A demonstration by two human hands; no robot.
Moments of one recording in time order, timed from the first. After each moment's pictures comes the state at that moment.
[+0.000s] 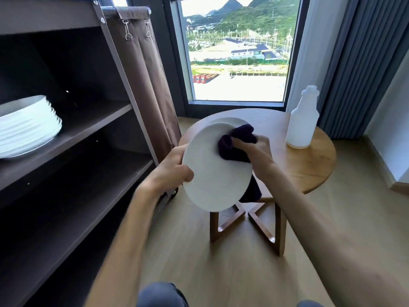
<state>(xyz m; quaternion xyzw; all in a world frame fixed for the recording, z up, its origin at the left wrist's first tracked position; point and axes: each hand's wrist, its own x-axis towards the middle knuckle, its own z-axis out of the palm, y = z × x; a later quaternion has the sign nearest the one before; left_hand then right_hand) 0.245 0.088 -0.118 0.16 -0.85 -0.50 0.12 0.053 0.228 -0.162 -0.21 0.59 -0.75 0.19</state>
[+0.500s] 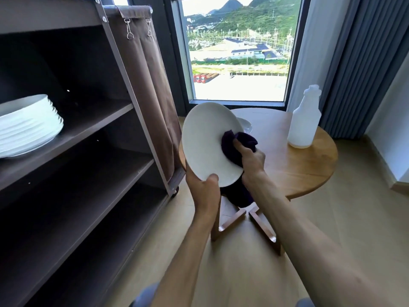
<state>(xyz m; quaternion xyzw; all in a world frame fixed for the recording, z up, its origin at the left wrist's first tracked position) 0.208 0.174 -0.179 0.30 -0.57 -0.63 0.44 0.069 0.198 -0.189 -0.01 0.50 -0.84 0.22</state>
